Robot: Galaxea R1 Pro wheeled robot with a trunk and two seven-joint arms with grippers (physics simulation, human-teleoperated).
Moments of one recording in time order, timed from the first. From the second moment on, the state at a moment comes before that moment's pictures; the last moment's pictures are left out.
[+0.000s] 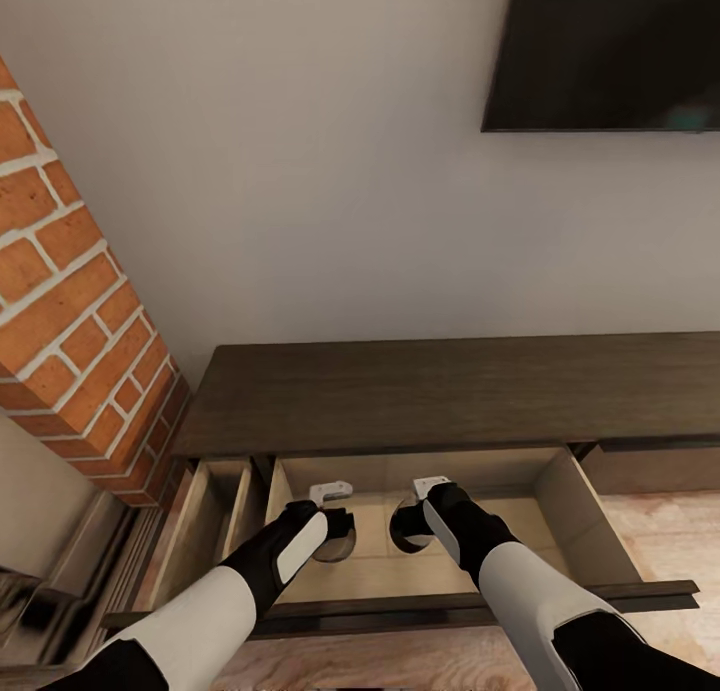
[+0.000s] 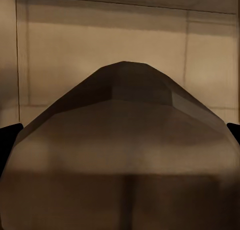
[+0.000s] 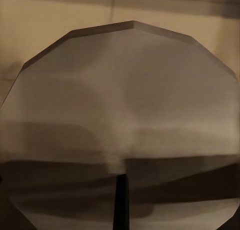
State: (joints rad) left arm -0.76 -0.16 -0.57 -0.51 0.78 0.44 0.42; right arm -0.83 0.14 0.22 -0.39 -0.14 0.62 -0.05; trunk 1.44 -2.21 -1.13
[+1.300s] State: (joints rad) left arm -0.77 -0.16 -0.57 -0.52 0.79 0.40 0.43; right arm -0.86 0.13 0.22 -0.39 -0.13 0.59 -0.05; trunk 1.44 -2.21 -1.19
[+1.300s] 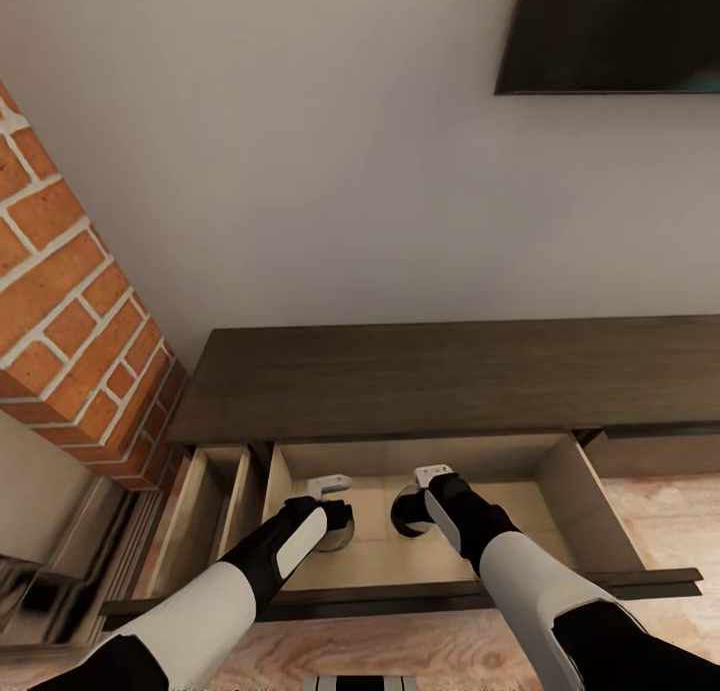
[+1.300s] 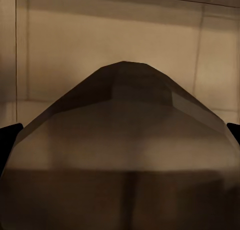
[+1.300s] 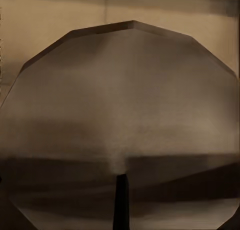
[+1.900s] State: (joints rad) left arm -0.77 -0.16 -0.57 -0.51 0.79 0.39 0.43; right arm -0.88 0.14 0.21 -0.38 -0.14 0.58 -0.05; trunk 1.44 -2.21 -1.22
